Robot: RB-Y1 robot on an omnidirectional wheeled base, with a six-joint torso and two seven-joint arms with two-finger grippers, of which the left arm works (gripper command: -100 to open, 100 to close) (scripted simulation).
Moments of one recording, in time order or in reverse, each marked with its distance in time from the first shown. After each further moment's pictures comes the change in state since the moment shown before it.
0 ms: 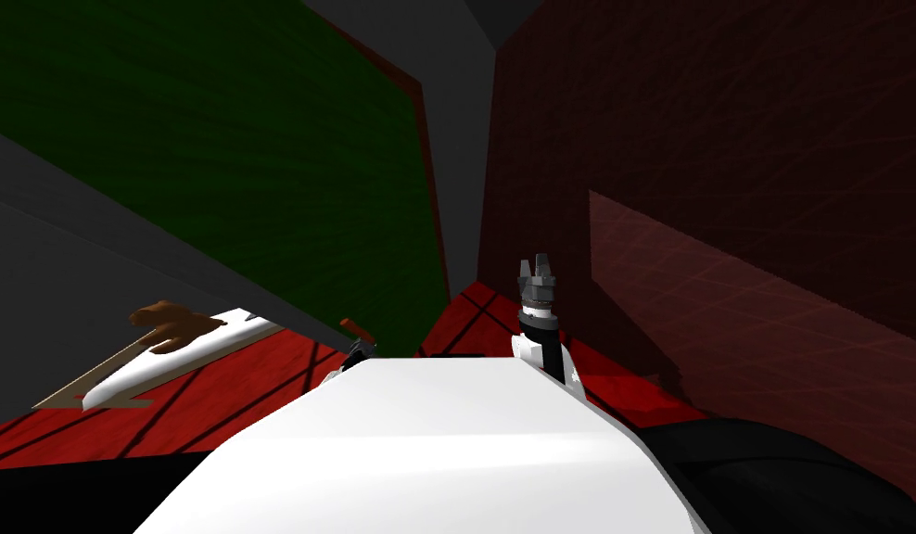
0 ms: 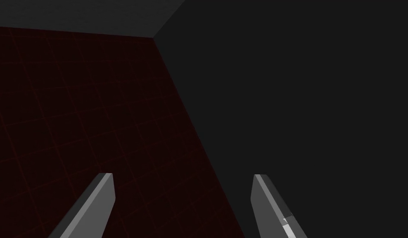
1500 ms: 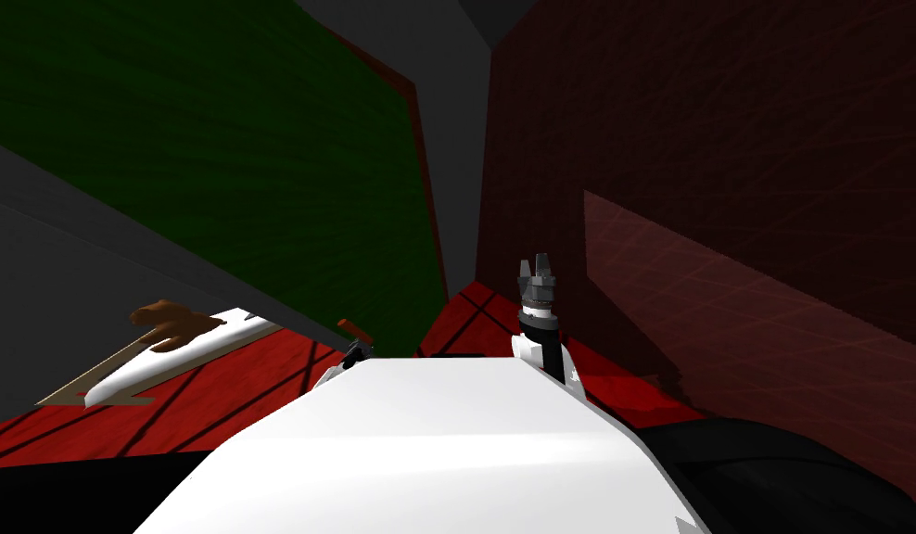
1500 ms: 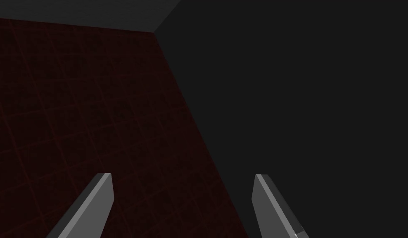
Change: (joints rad) arm 0.012 0.031 -0.043 -0.054 -0.032 0.135 -0.009
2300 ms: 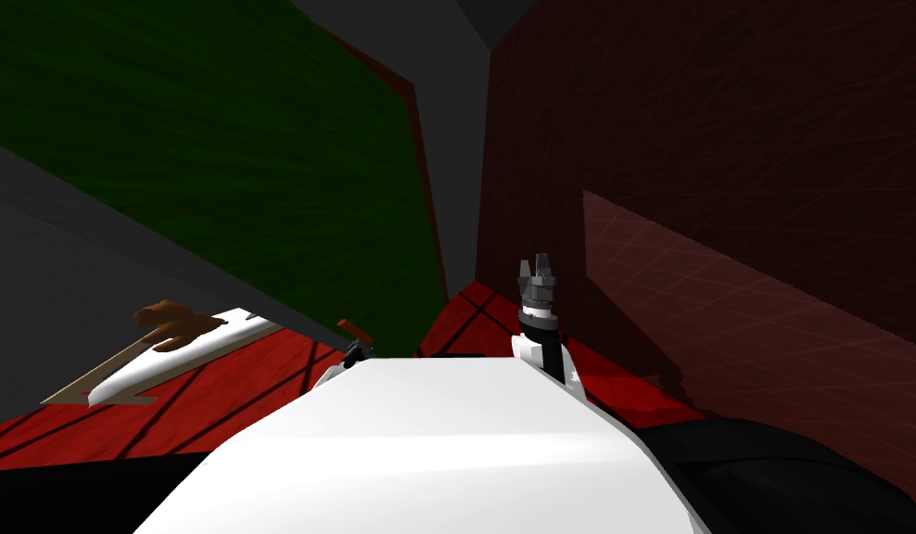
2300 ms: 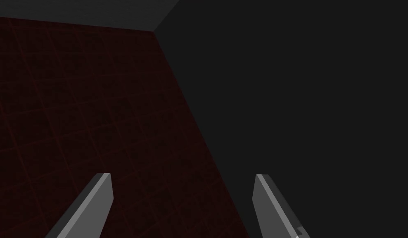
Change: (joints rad) arm -0.017 0.009 -0.003 0.034 -0.011 0.007 -0.003
